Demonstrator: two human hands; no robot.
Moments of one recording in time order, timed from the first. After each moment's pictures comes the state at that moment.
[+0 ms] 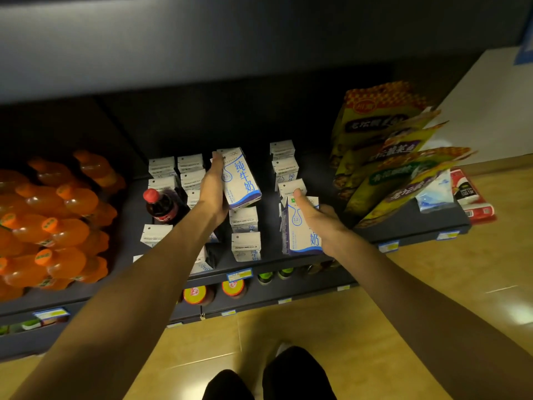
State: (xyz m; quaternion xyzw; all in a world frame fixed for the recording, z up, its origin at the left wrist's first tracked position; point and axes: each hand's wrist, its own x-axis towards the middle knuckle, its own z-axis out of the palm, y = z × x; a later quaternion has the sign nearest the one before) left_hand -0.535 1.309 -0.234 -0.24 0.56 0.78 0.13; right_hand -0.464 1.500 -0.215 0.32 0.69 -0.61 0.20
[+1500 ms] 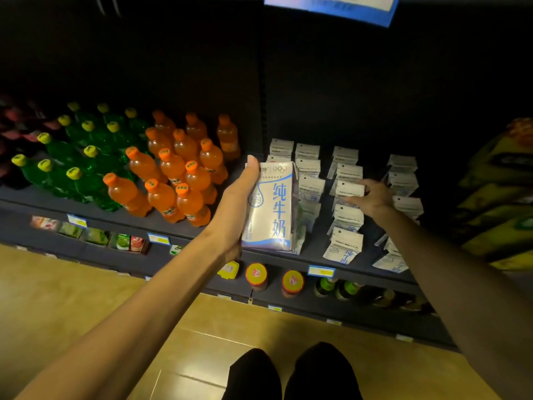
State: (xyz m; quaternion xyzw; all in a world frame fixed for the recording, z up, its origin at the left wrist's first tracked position) left_hand -0.368 1.172 -0.157 -0.19 0.57 0.80 0.08; right_hand -0.569 1.408 -0.320 0.04 0.92 -0.37 0.12
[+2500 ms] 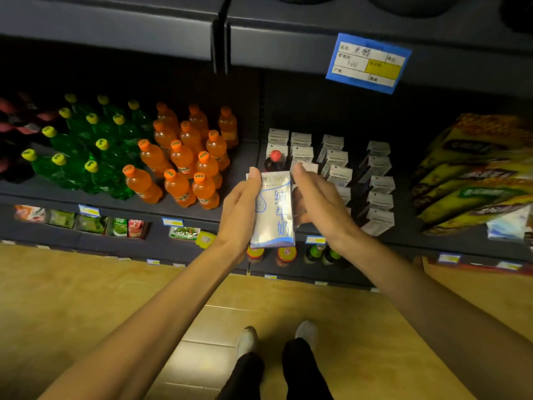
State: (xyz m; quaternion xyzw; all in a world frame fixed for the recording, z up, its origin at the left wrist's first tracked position) left_hand -0.302 1.151 -0.105 -0.24 0.58 0.78 0.01; right_hand -0.348 1.283 -0.103 -0.02 0.78 -0.60 0.19
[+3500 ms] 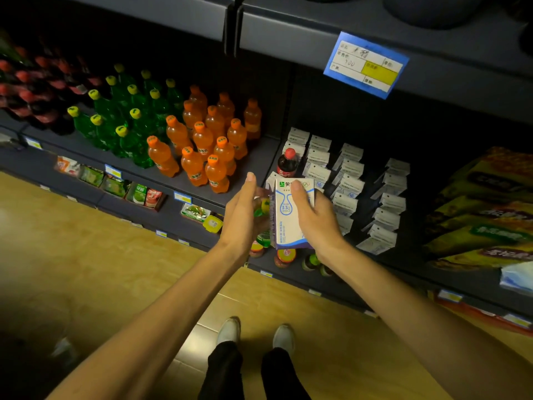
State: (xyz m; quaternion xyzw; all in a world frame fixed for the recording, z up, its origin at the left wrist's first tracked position) left_hand -0.287 1.189 -0.130 -0.34 0.52 0.78 -0.05; right_hand -0.347 1.304 -0.133 -0.01 0.75 -0.62 0.23
